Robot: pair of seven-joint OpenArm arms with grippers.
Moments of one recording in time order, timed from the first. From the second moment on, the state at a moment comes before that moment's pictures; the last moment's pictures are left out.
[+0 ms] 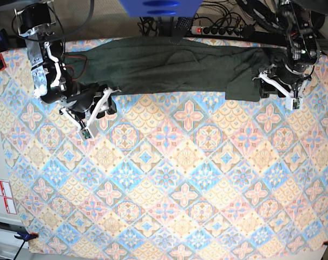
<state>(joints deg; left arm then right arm) 24.9 -12.2 -26.0 104.7 -23.6 -17.2 48.8 -8.7 25.2 -9.8 107.4 34.2 5.1 -59.2</state>
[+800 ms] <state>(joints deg) 13.3 -12.2 -14.0 87.5 -23.5 -17.3 52.6 -8.7 25.3 -9.7 107.4 34.2 5.1 -59.2</state>
